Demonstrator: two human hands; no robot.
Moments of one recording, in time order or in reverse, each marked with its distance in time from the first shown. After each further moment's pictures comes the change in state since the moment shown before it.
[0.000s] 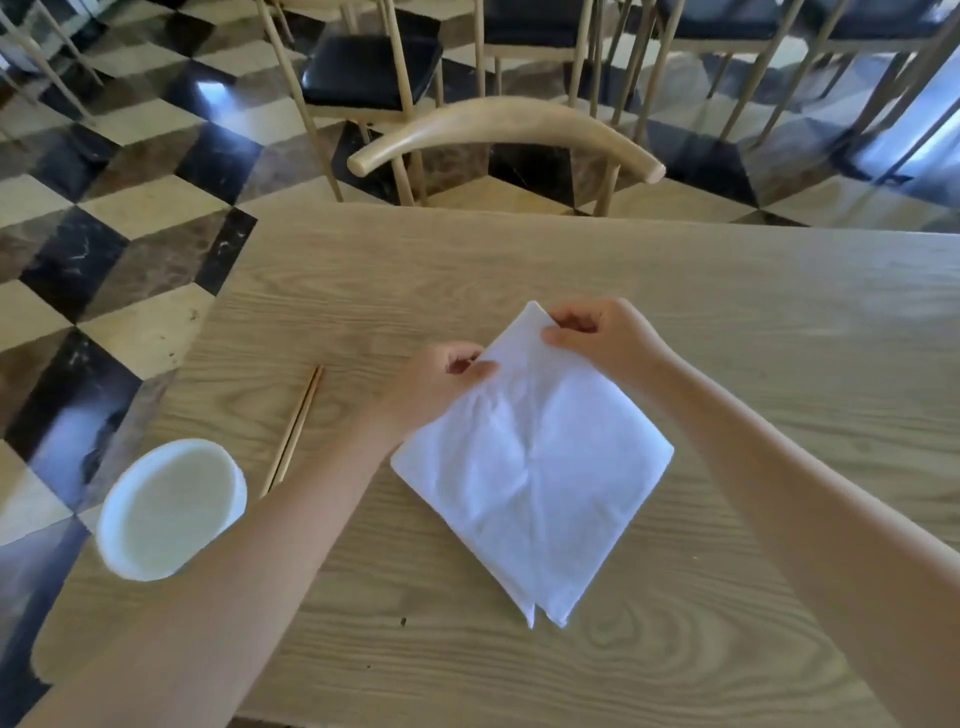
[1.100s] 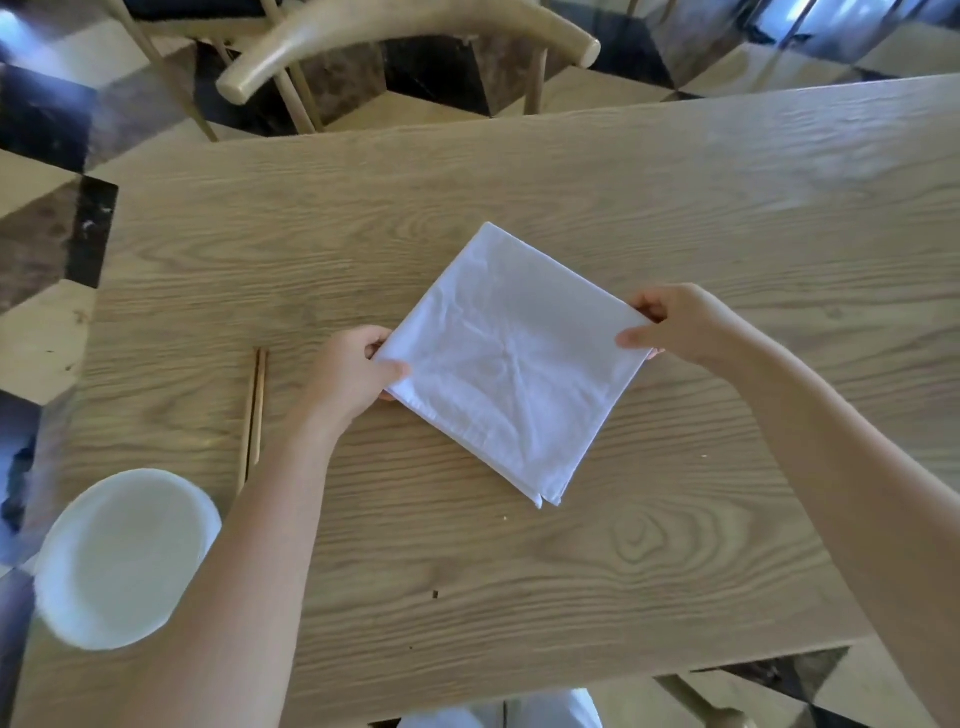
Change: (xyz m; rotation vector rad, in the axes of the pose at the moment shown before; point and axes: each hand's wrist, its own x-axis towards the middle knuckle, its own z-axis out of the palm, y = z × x) left_hand -0.003 -0.050 -0.028 0.095 0.054 -0.248; right_hand -0.055 0.073 -0.020 -0.058 0.063 0.451
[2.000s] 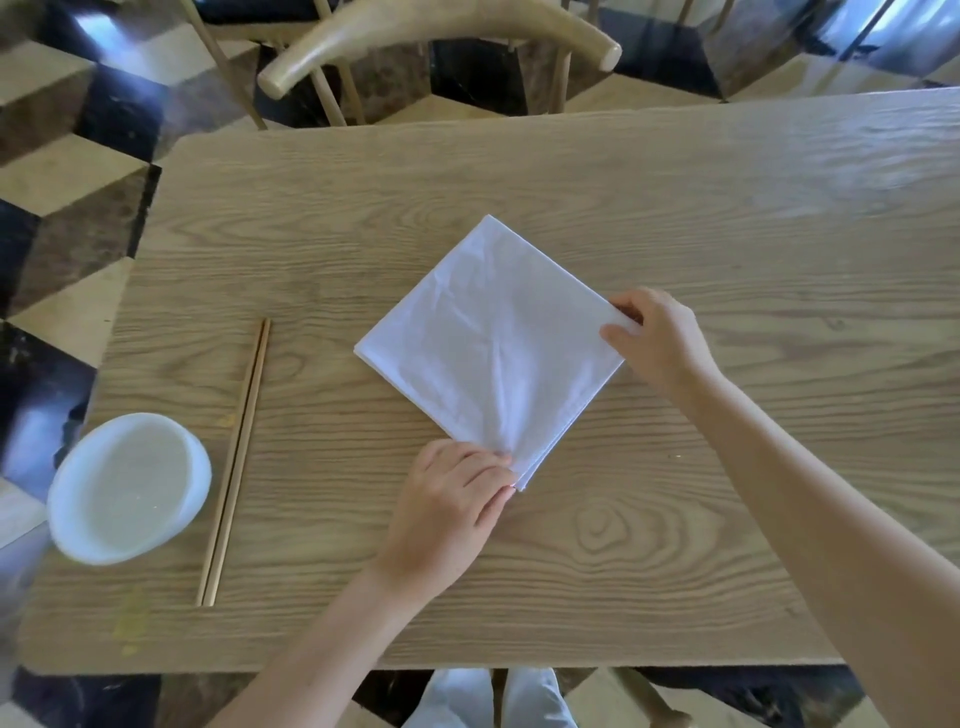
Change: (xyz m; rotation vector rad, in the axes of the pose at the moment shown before) left_hand -0.112 -0.032 0.118 0.520 0.279 0.863; right_hand -0.013 0.010 0.021 -0.174 0.244 -0.158
